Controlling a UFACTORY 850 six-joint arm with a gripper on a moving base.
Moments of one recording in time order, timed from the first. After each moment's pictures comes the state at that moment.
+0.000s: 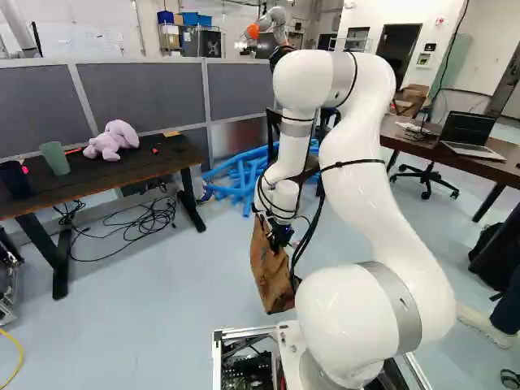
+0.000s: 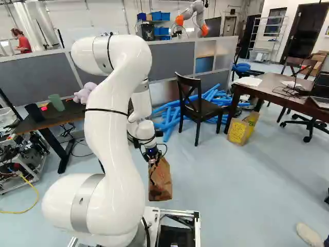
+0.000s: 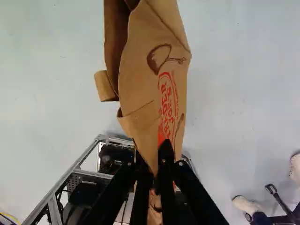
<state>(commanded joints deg) 2.1 -42.1 -41.9 9.5 1.8 -19.9</state>
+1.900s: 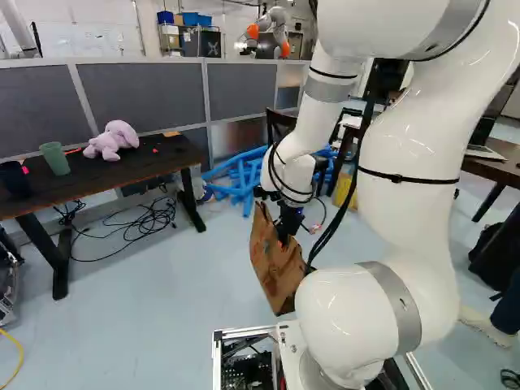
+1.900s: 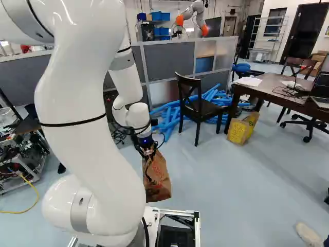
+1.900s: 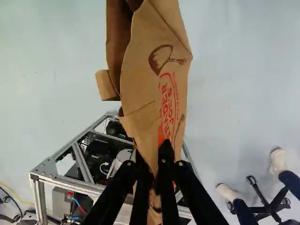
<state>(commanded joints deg) 1.5 -14.8 -29.4 2.4 -14.0 -19.9</state>
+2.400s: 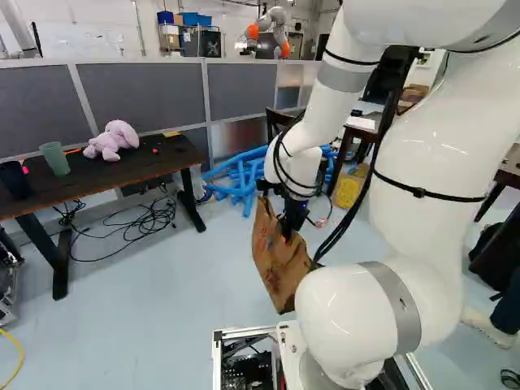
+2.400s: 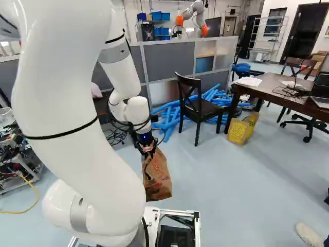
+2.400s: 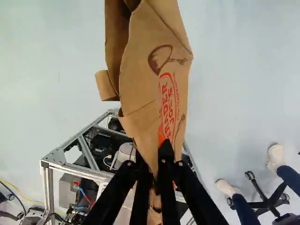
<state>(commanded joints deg) 0.4 -7.6 -28.1 2.3 -19.1 -19.9</state>
